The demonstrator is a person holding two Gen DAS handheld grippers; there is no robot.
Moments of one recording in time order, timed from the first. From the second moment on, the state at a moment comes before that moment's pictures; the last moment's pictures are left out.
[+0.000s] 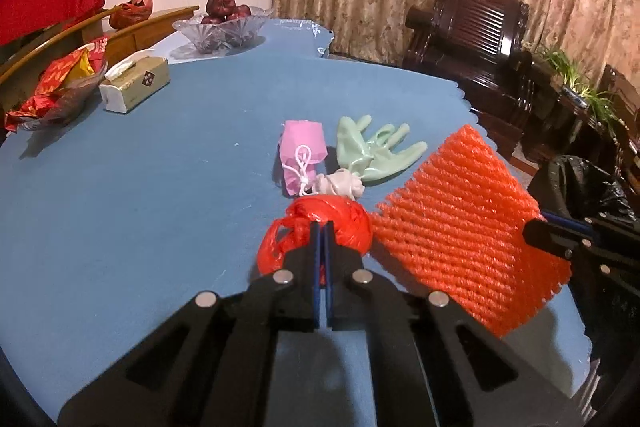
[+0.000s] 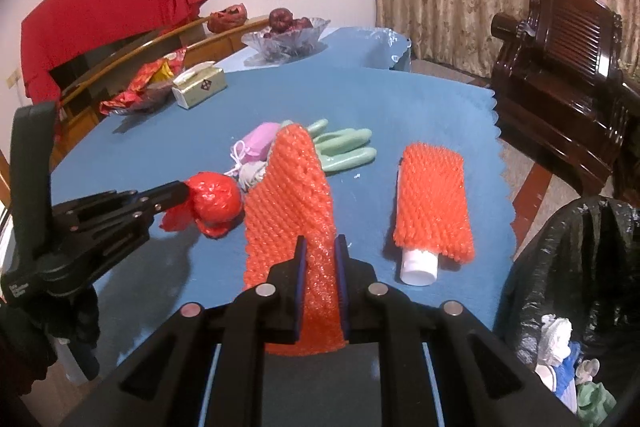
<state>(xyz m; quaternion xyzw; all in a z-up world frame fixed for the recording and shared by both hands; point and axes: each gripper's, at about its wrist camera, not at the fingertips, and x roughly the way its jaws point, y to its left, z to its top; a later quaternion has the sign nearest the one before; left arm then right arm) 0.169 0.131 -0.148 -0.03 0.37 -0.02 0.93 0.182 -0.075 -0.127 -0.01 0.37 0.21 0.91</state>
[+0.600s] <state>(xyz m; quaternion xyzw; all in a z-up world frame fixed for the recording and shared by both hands) 0.137 0.106 -0.101 -0.01 0.34 -0.04 0.94 0.156 -0.094 -0.088 0.00 0.34 0.18 0.92</state>
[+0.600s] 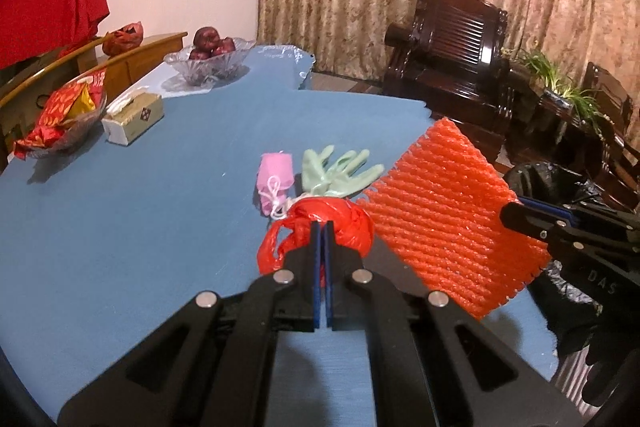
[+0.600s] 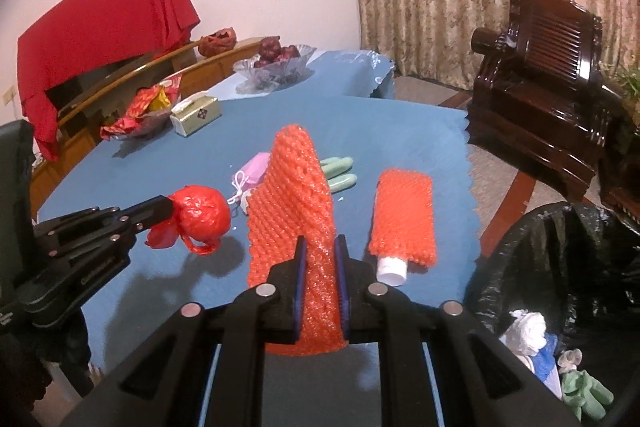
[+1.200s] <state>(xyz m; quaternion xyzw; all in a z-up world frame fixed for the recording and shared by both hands) 0.127 0.030 -0.069 0.01 0.31 -0.12 0.94 0.124 -0.186 -0.050 0.03 0.30 0.08 0.95</state>
